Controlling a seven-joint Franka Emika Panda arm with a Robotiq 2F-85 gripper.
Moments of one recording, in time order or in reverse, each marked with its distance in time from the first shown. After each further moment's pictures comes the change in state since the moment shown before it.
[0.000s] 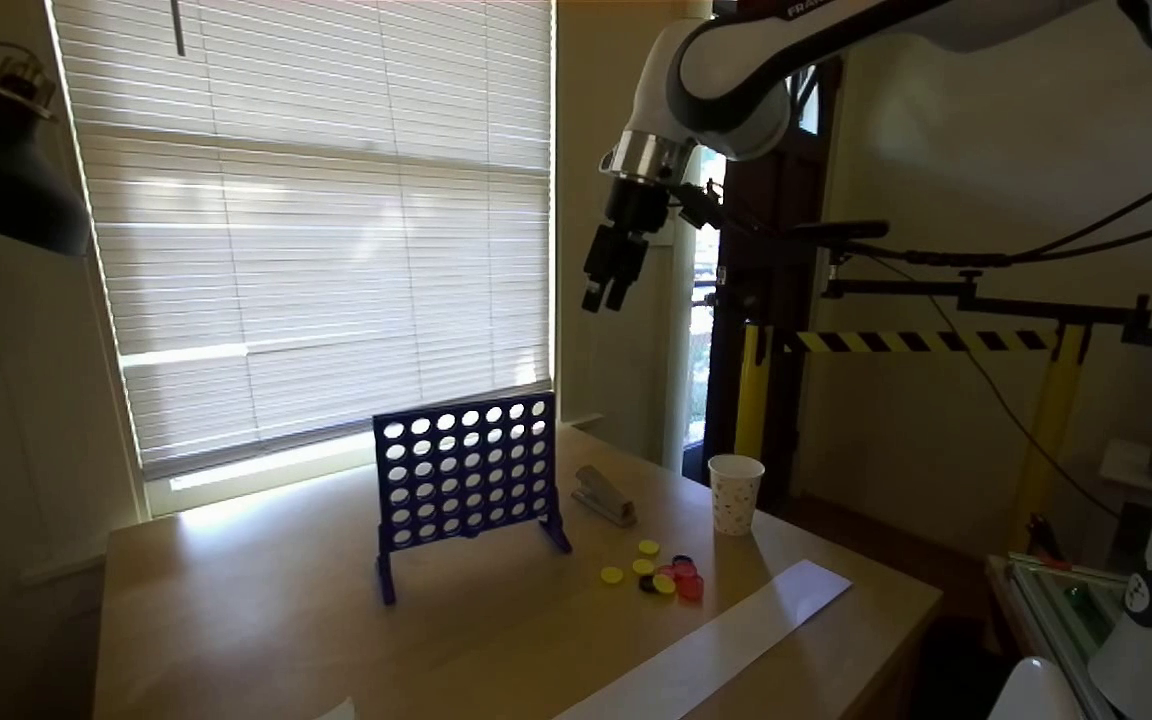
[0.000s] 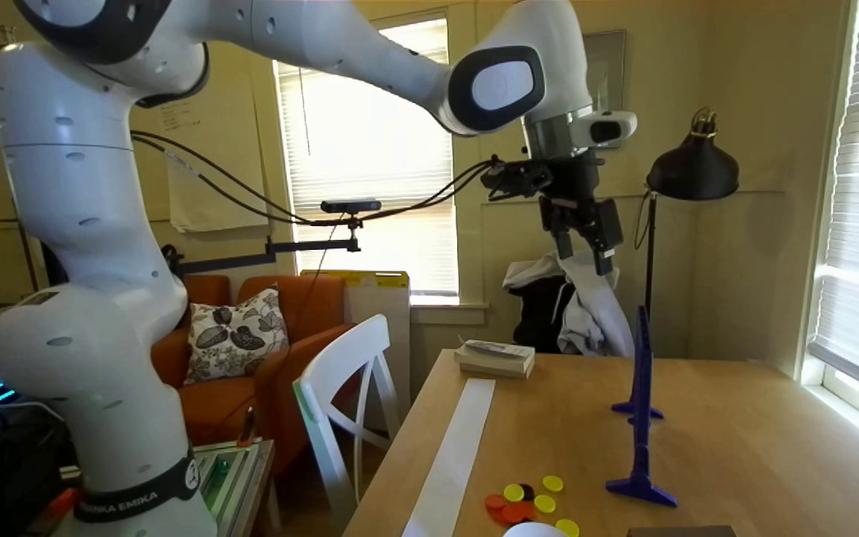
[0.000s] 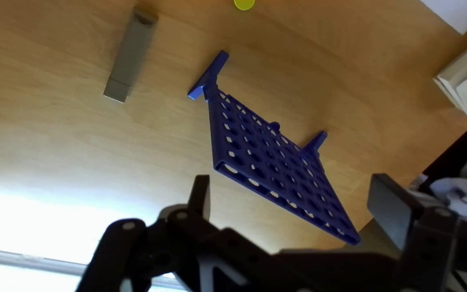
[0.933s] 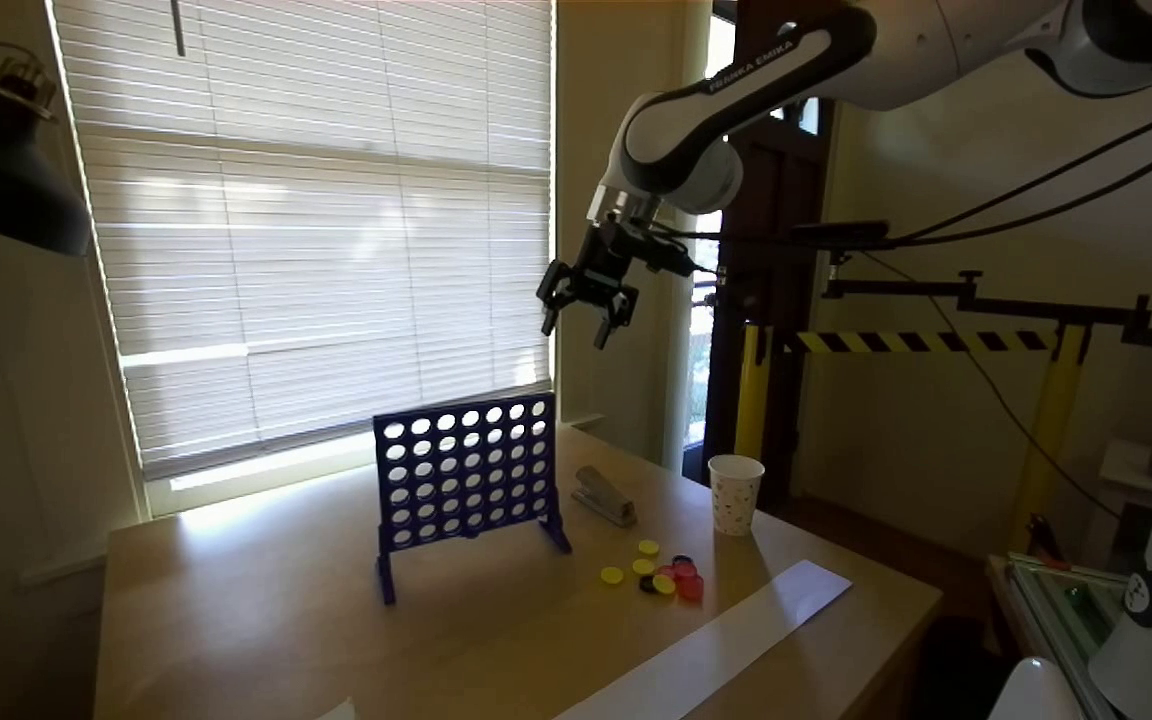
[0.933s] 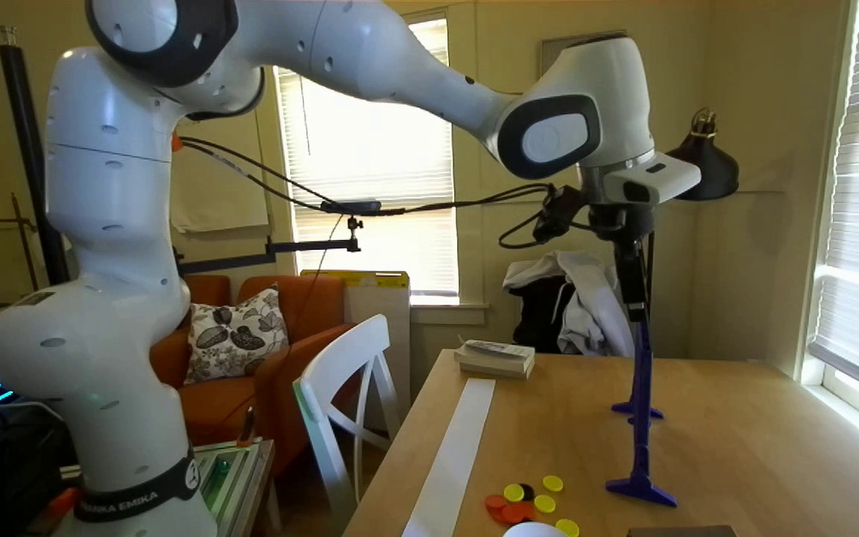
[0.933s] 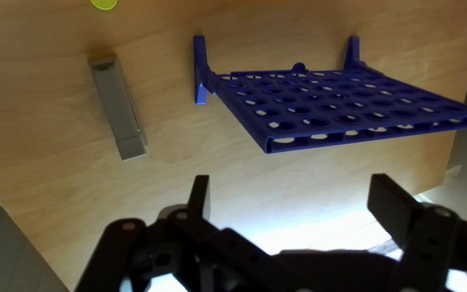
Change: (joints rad) arm -0.040 0.209 -0.025 0.119 0.111 0.107 0.530
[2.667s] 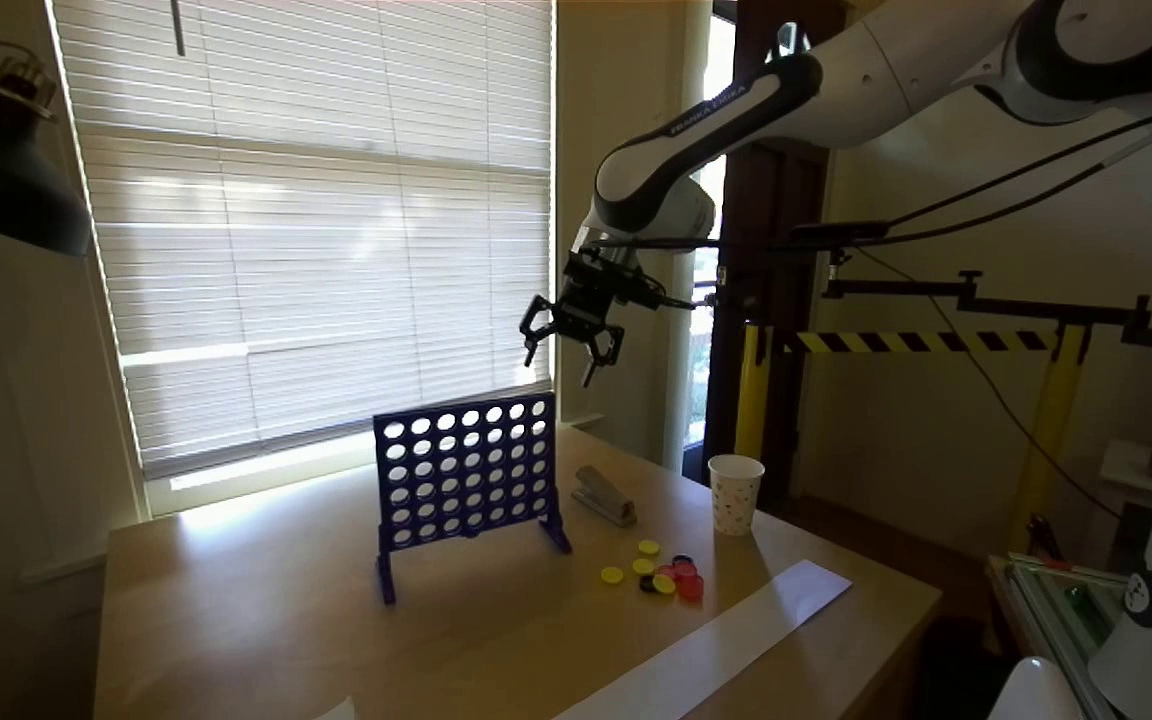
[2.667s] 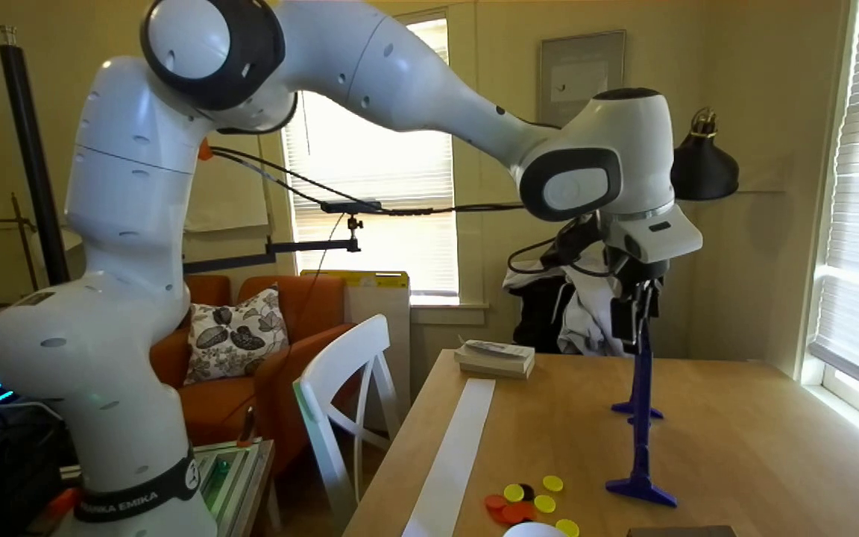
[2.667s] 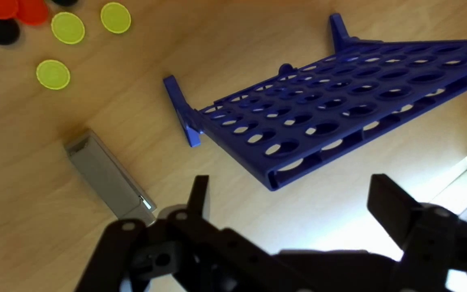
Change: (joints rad) arm 0.001 0.130 0.002 0.057 0.116 0.027 0.248
